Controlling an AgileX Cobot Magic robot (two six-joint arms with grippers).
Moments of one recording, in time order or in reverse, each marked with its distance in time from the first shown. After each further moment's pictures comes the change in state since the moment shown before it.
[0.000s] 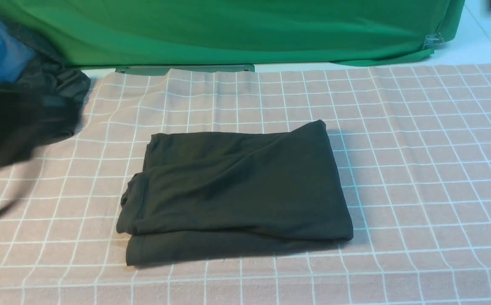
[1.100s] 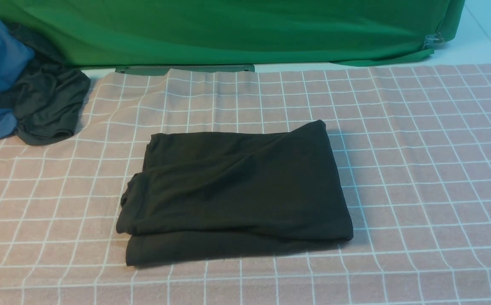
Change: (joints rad) right arm 0.000 -0.693 0.674 -0.001 -0.725 0.001; left arm 0.000 -0.594 0.320 0.099 0.073 -0.079
